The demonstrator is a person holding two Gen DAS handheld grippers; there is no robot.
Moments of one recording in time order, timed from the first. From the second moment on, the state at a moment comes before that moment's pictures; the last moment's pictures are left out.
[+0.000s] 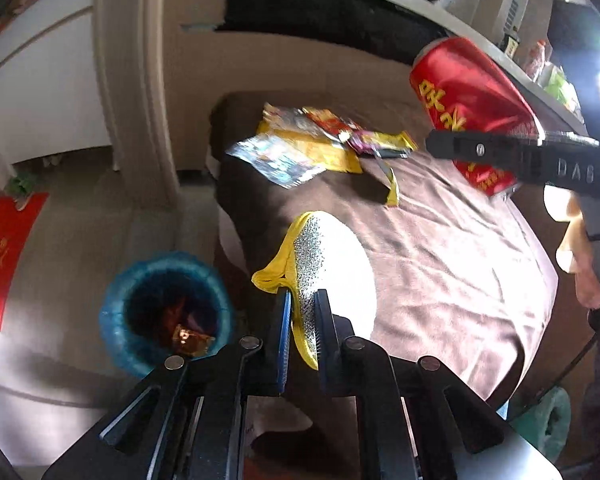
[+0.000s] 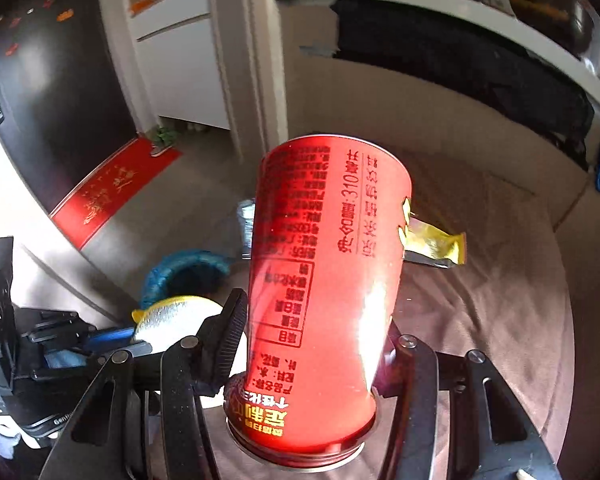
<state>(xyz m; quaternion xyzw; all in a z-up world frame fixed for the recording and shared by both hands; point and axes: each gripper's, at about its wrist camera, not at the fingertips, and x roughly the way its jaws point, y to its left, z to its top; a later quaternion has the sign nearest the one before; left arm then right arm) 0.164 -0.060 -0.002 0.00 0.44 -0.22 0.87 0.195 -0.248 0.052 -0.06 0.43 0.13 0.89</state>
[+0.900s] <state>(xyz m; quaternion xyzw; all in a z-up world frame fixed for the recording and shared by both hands) 0.118 0.068 0.086 0.00 0.35 -0.09 0.93 0.157 -0.161 0.110 -0.06 0.37 0.22 0.90</state>
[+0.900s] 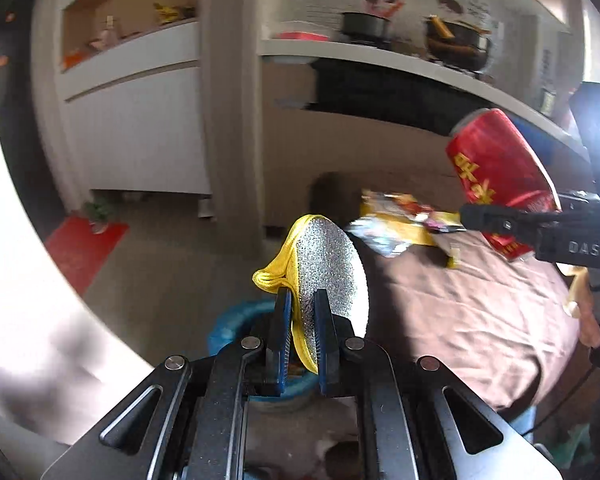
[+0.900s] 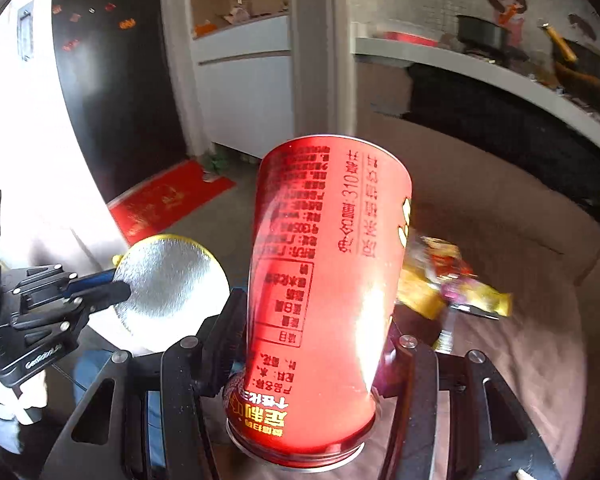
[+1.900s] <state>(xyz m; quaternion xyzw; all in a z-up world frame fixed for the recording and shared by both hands) 0.281 0.140 -0.200 -0.17 0.55 -0.09 0.82 0.324 -0.014 -0.158 0.00 0.67 0.21 0.71</state>
